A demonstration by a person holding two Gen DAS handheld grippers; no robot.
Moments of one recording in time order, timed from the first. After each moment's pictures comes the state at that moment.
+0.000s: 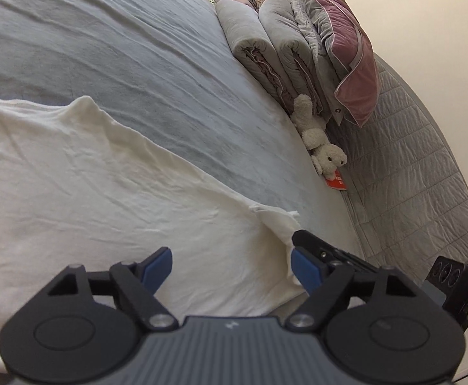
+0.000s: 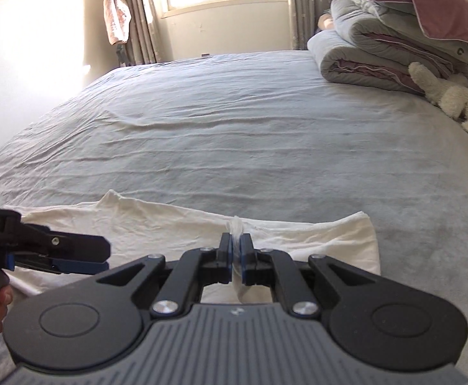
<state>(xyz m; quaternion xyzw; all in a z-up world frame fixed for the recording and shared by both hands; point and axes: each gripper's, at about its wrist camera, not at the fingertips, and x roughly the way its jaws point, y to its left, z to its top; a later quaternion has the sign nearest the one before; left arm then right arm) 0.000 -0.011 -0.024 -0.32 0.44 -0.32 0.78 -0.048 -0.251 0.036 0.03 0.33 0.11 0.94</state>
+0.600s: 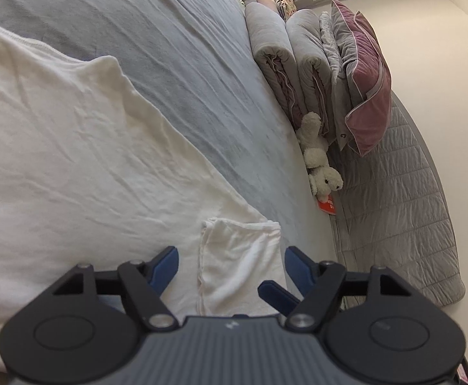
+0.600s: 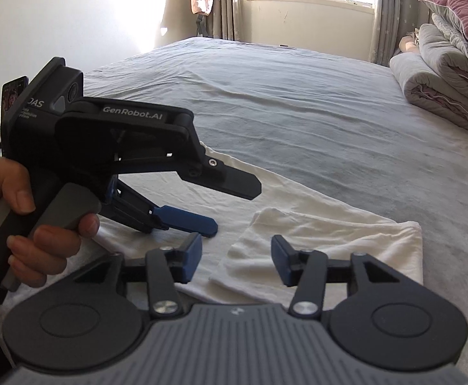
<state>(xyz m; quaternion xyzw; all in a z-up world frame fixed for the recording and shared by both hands) 0.007 -0.014 -0.048 -0.40 0.45 -0.29 0.75 -0.080 -0.198 0.018 -0.07 0.32 0.21 0.92</state>
